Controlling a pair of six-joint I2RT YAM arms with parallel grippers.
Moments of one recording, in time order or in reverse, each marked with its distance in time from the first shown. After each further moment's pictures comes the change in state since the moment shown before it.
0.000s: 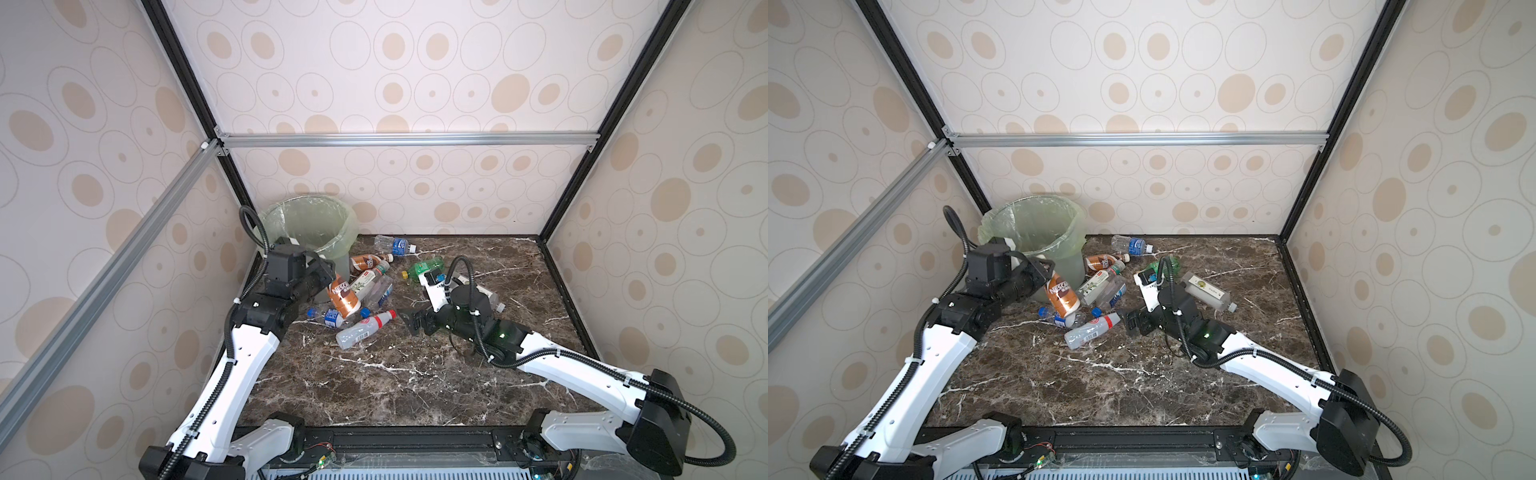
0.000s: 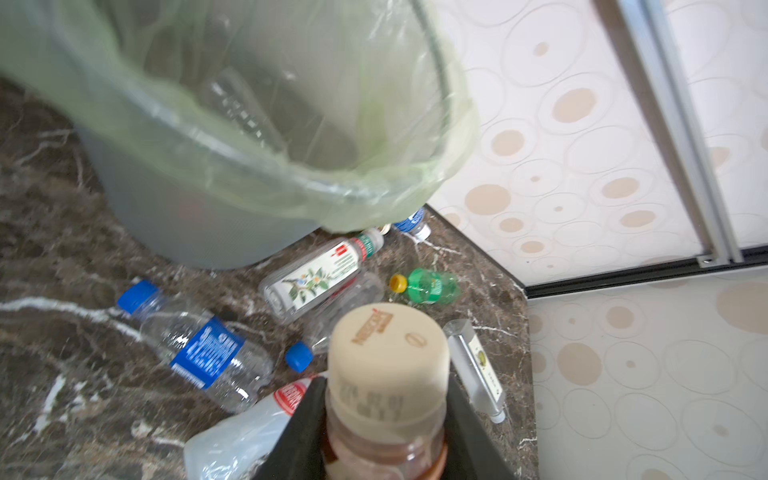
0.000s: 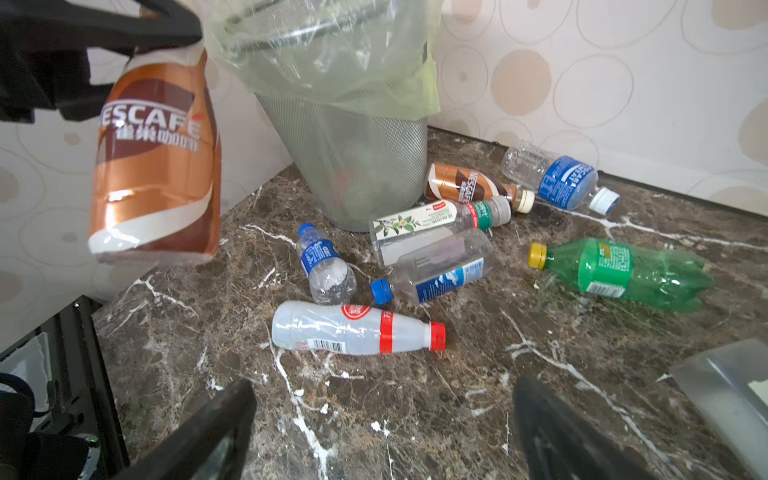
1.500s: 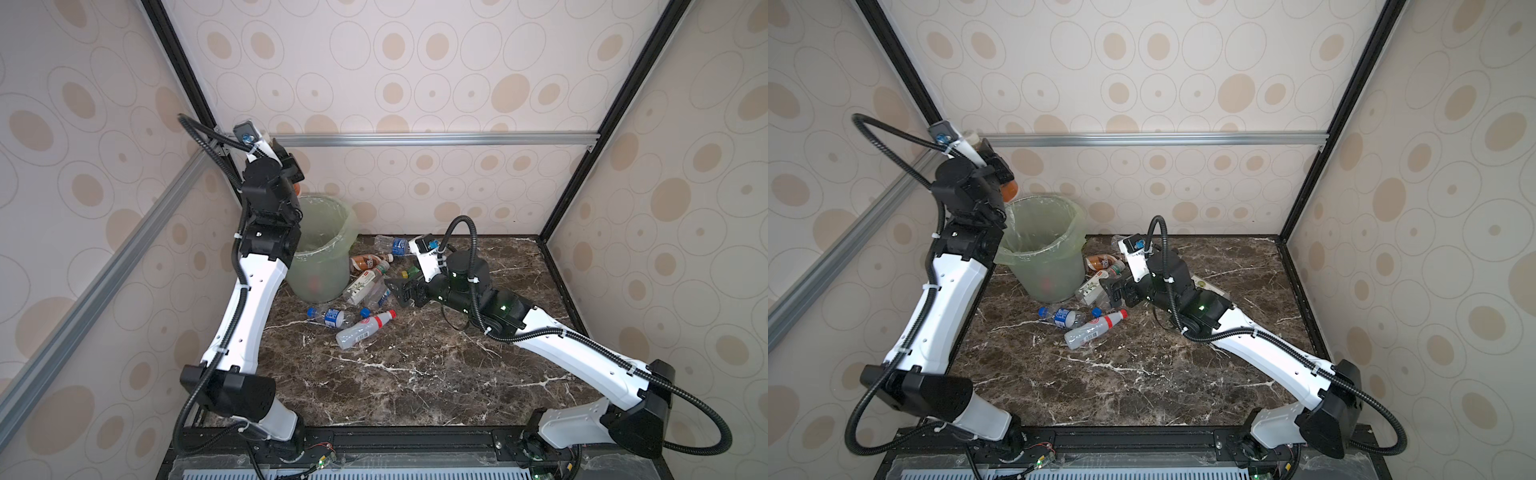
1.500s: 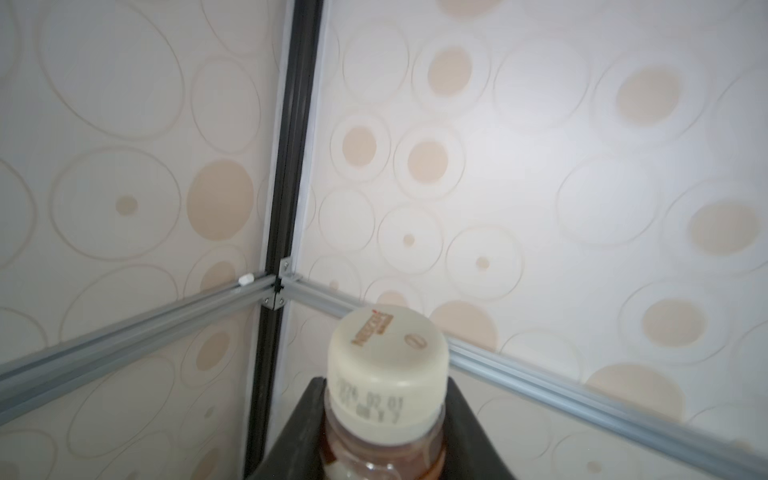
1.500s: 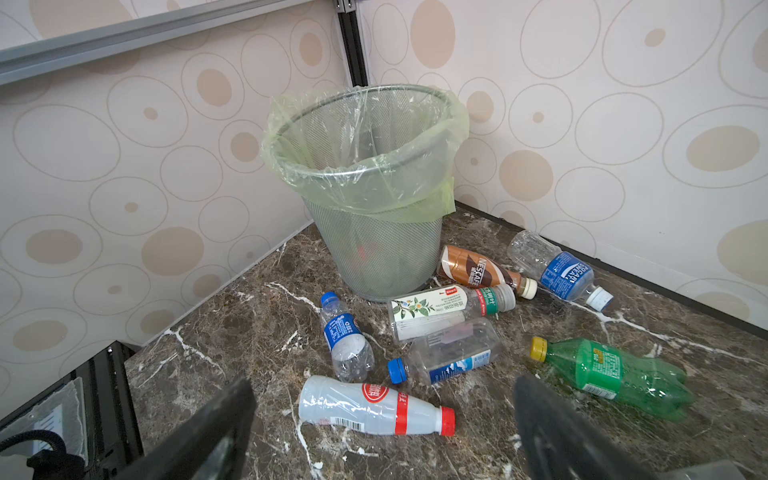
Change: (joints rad) left arm 0.109 0.473 0.584 0.526 -0.496 0.688; right arm 0.013 0.113 0.354 -0.167 -0.005 -0.045
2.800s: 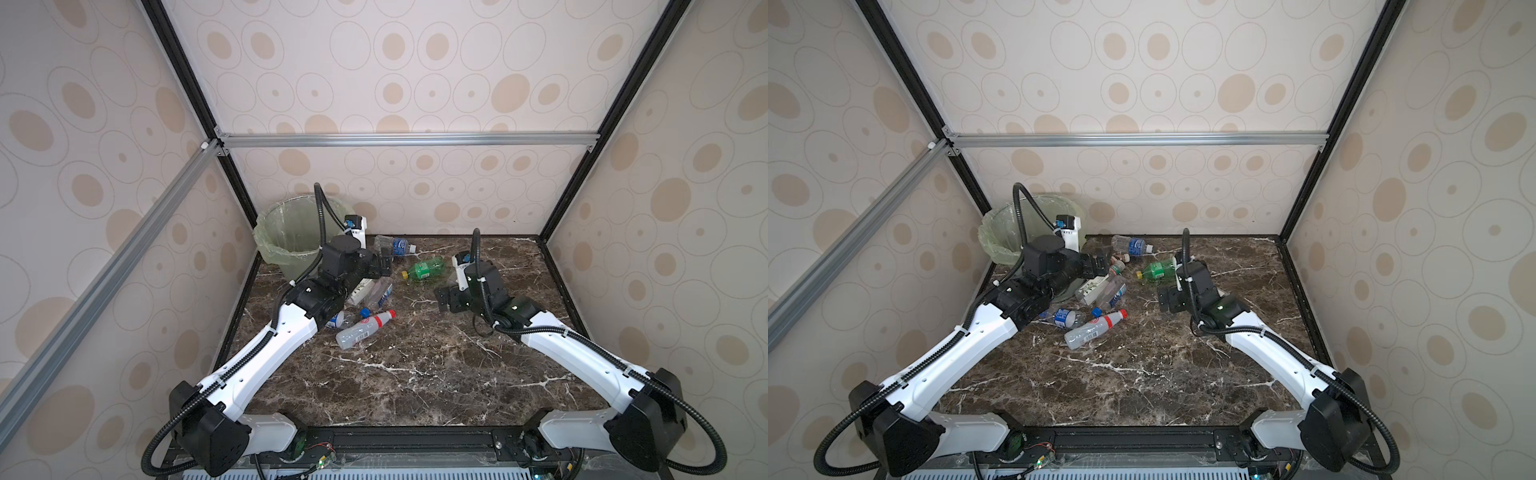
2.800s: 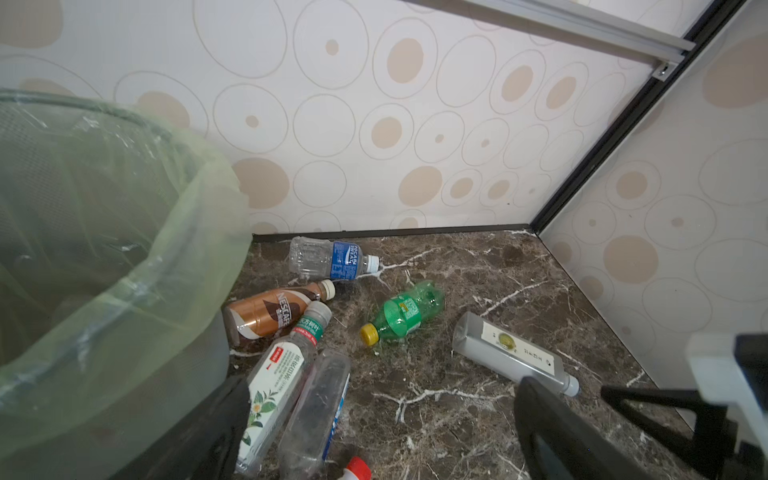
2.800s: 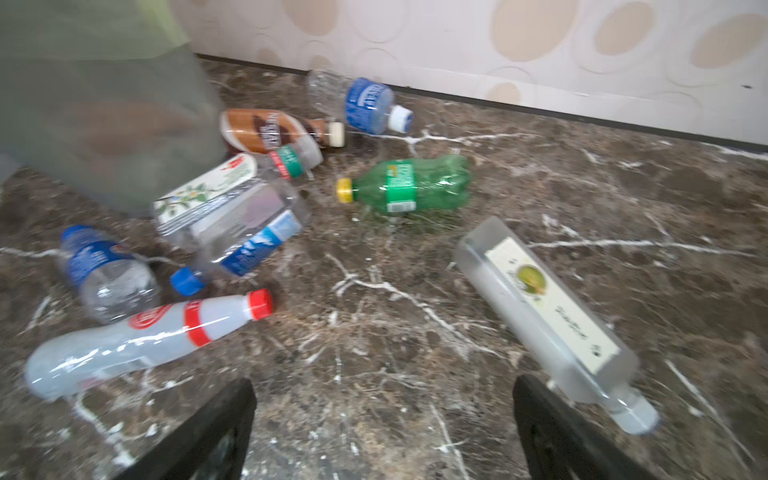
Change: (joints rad) left arm -0.450 -0.320 -0.630 -0.195 0.311 -0.224; right arm -0.307 -0.061 -0.248 -0.195 0.191 0.065
